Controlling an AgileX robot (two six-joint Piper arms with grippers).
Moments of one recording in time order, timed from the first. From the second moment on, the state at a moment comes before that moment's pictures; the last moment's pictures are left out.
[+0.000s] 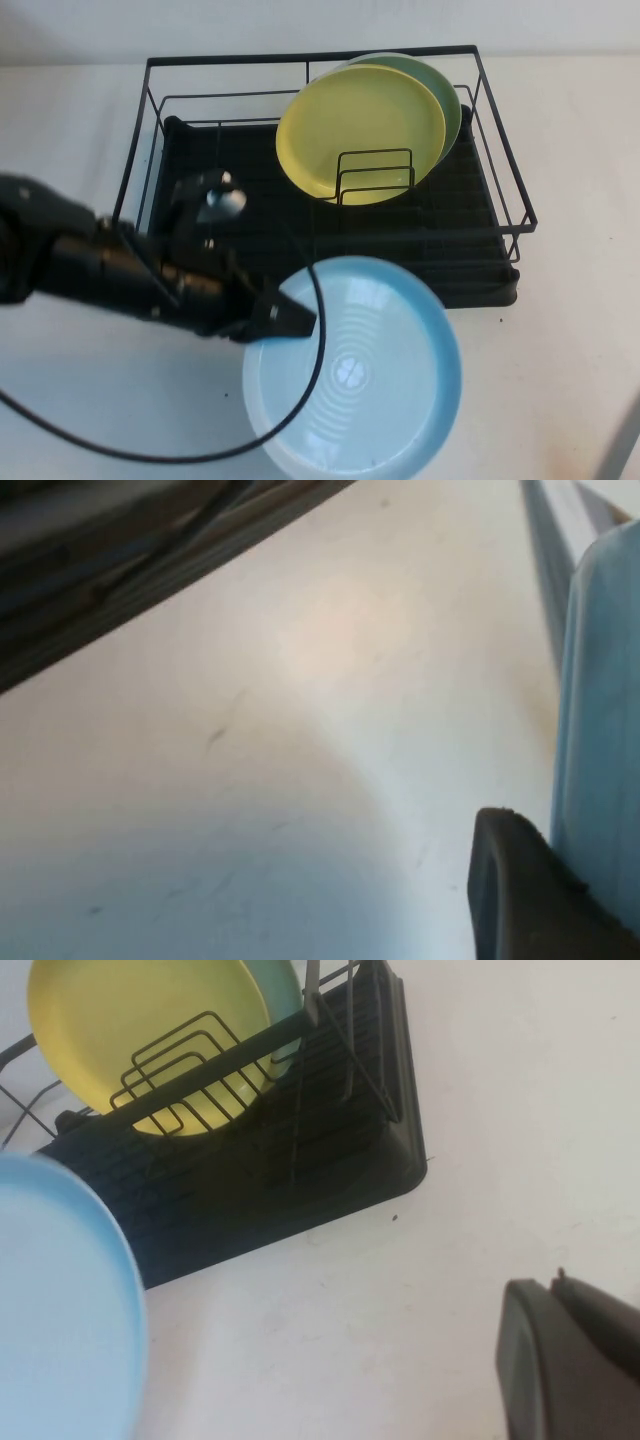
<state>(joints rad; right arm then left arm) 0.08 -0.01 0.03 0.60 0.38 -0.07 -0.29 1.57 -0.95 -1.11 0.95 1.07</state>
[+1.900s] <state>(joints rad) 0.08 -0.01 0.03 0.61 0.39 -0.07 -0.14 0.73 -0.53 -1.23 0.59 1.34</state>
